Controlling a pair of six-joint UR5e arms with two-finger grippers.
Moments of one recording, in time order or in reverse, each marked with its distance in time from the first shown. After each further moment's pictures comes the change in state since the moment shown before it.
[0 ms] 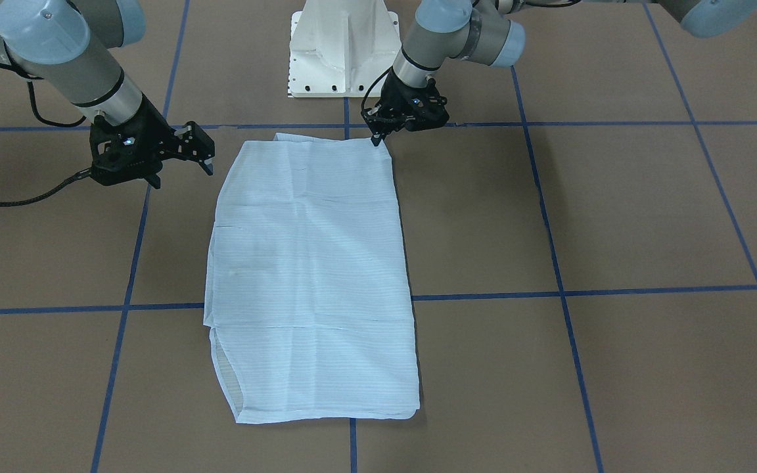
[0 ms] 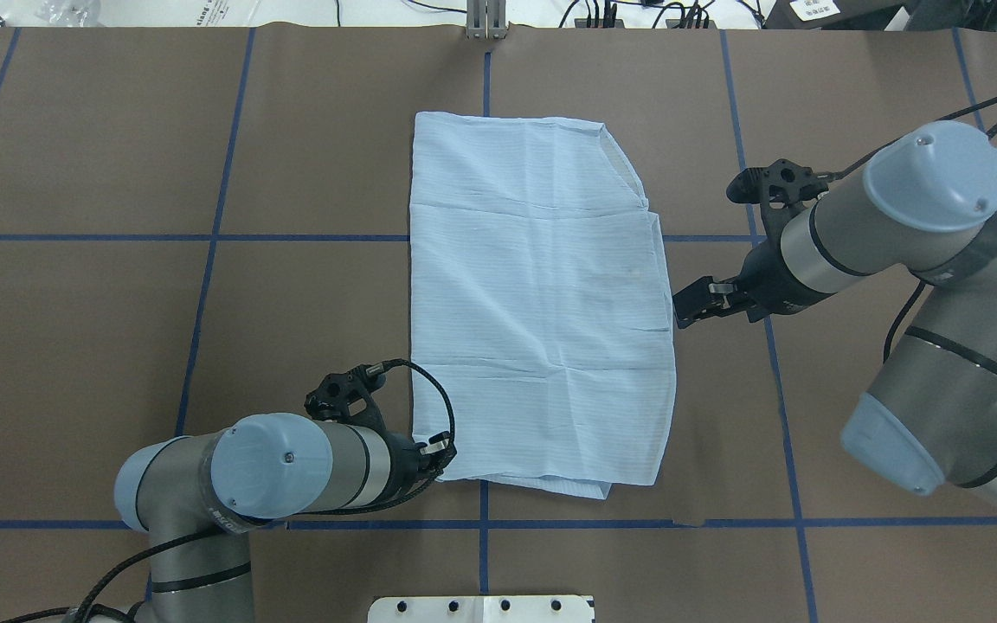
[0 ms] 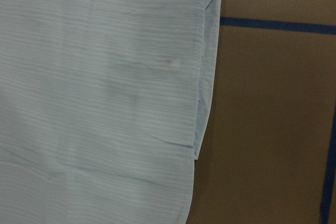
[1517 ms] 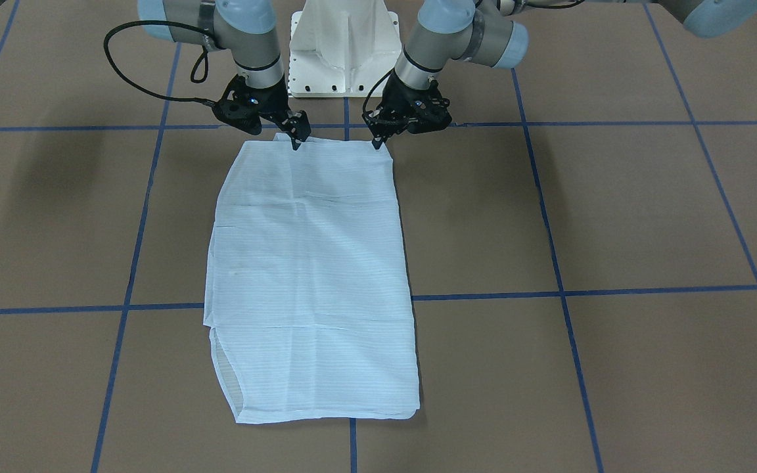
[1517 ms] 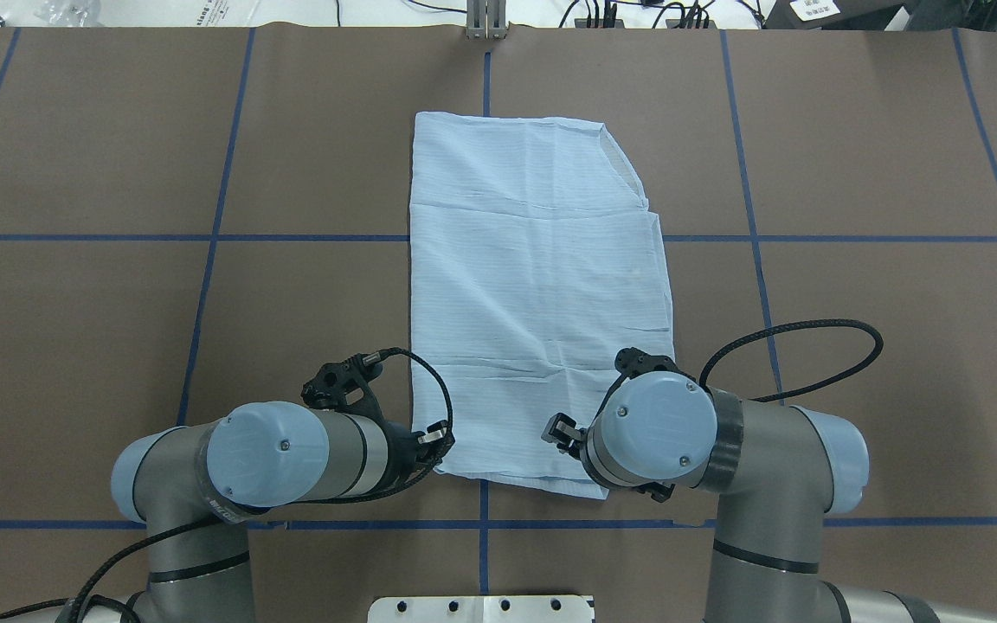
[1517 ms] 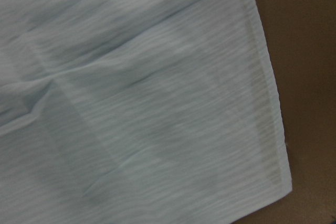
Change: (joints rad) left arm -0.017 -0.002 -0.001 0.000 -0.003 0.002; right arm -0.441 0.178 -0.064 -0.211 -0.377 0.889
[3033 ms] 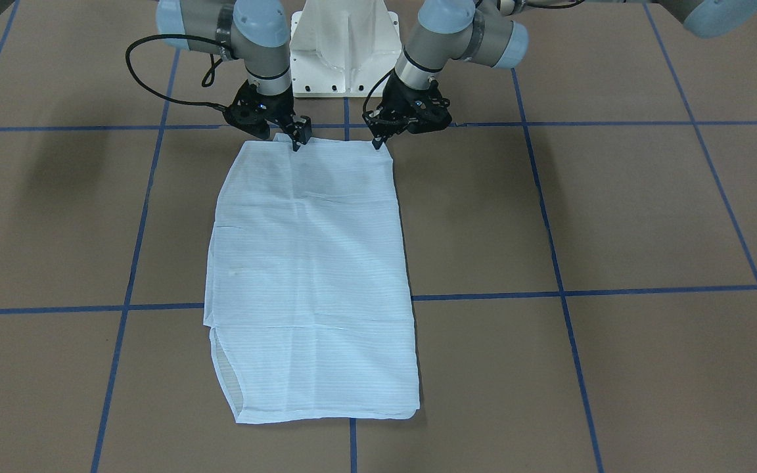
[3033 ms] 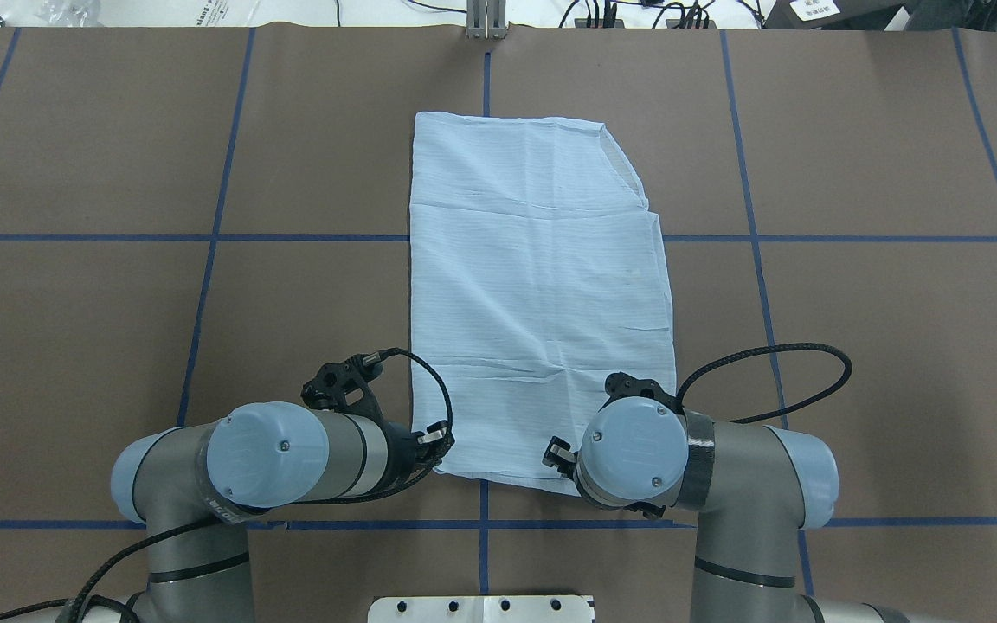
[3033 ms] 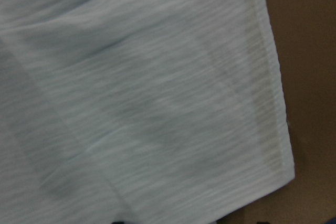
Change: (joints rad) left arm 0.001 0.001 0.000 0.000 0.001 0.000; right arm -0.032 0.009 -0.047 0.000 0.000 0.007
